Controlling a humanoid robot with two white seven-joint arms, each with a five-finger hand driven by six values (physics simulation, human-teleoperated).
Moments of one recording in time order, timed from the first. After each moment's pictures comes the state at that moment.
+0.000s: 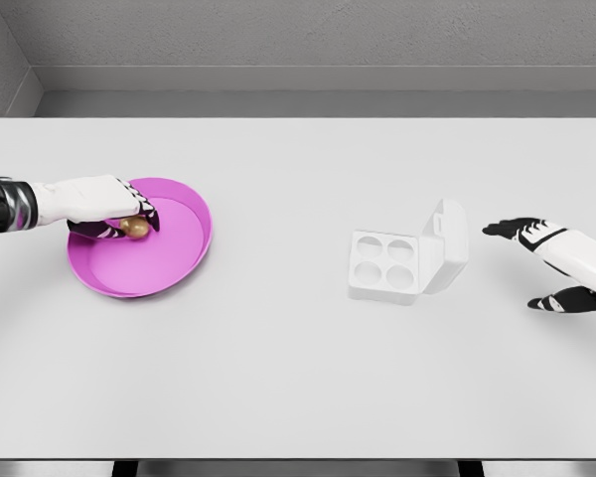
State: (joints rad) left arm -0.81 0.81 -0.93 -1.16 -0.49 -0.61 -0.39; right arm 0.04 -1.06 0.29 -1.61 0.18 -0.51 0.09
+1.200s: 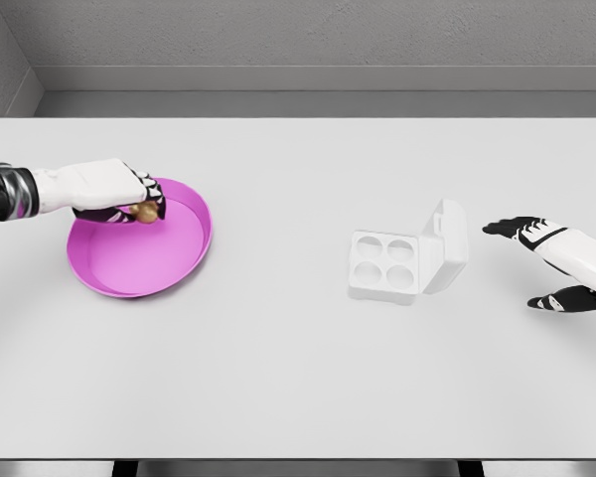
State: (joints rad) left arm -0.82 0.82 -0.89 -1.23 -0.49 -0.61 -0.39; right arm 0.04 -1.06 0.29 -1.61 0.18 -0.51 0.09
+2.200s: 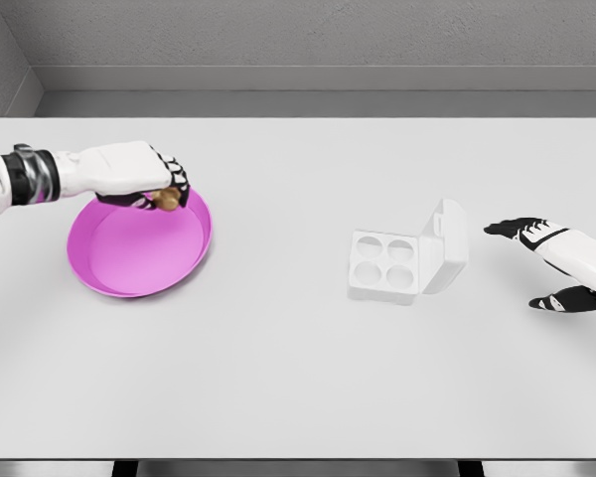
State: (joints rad) left arm -0.87 0.78 -0.89 -1.29 -0.50 -0.61 -0.39; right arm 0.04 -1.06 0.29 -1.61 0.19 -0.49 0.09
